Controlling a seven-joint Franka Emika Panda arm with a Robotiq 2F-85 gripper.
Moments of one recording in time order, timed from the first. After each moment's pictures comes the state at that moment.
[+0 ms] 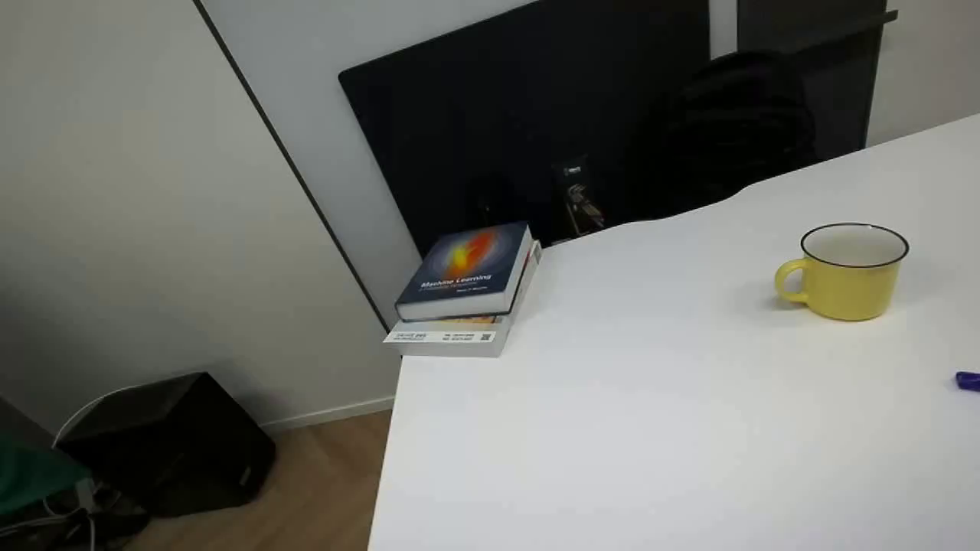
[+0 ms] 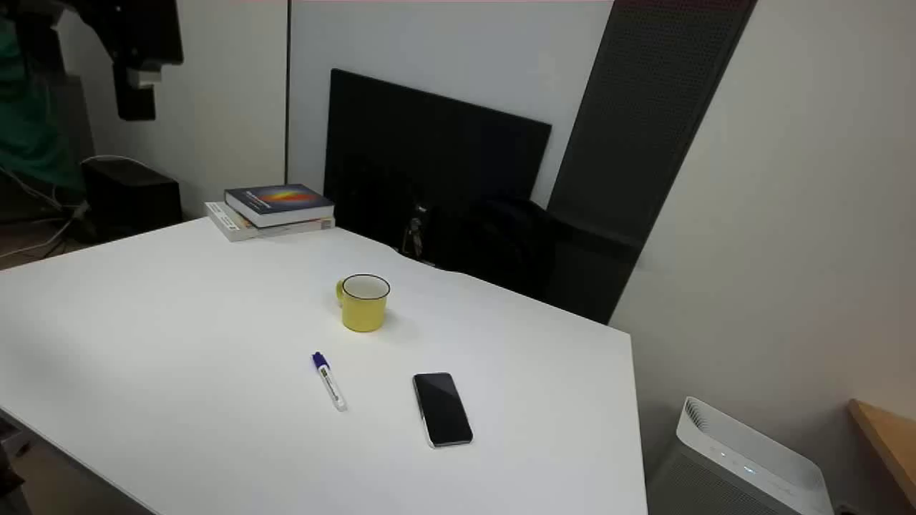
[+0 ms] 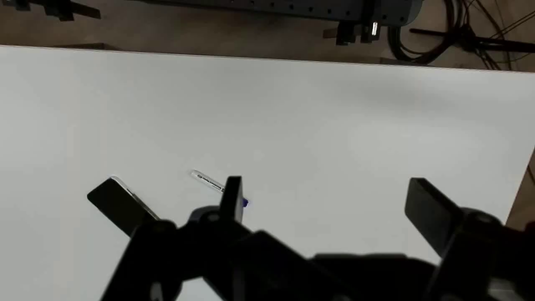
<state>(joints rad) 0.10 -0.95 0.07 -2.67 0.15 1.78 0.04</state>
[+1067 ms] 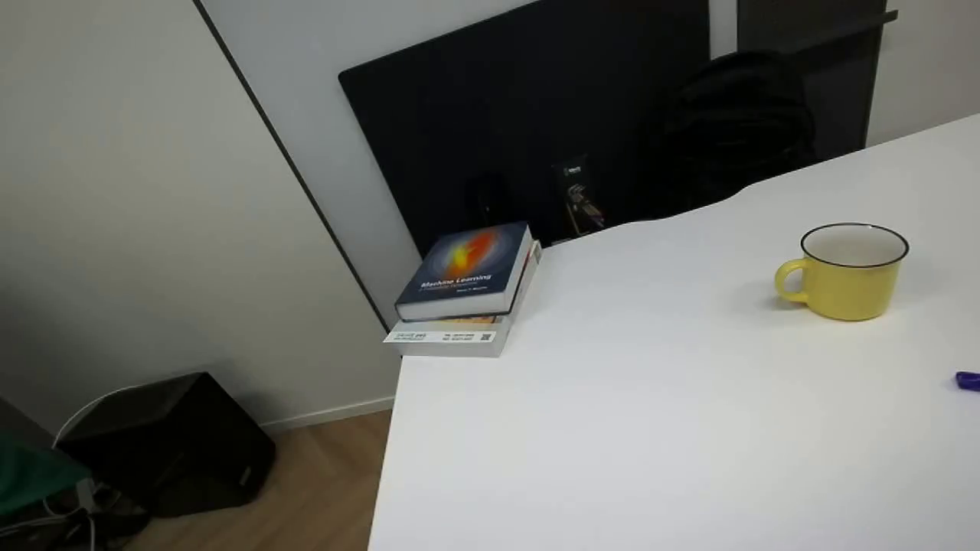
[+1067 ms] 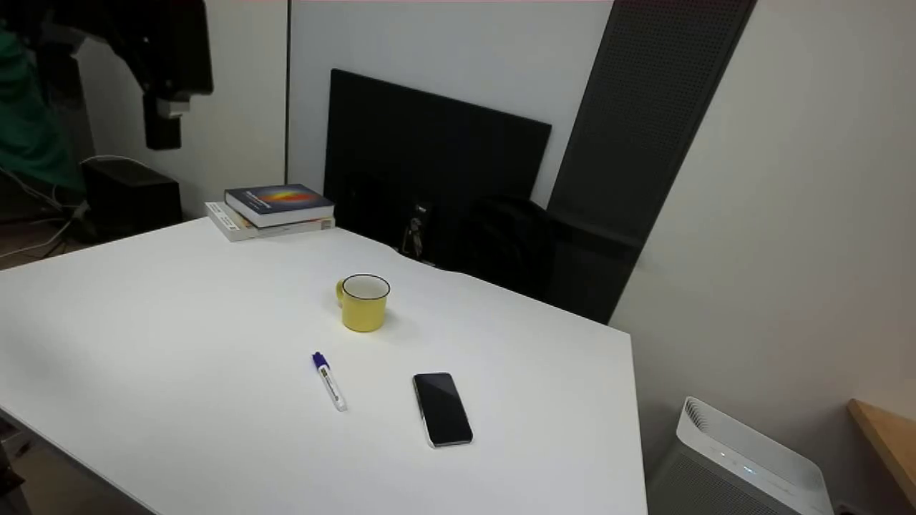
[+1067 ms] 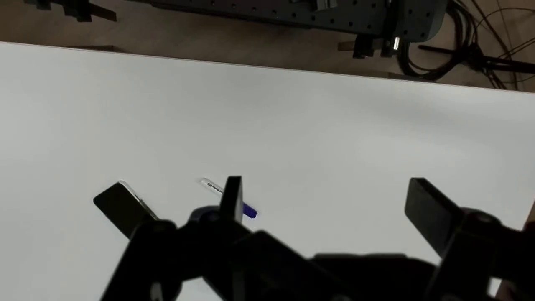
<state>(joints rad) 0.07 -0.94 0.03 -2.70 0.11 1.78 -0.05</state>
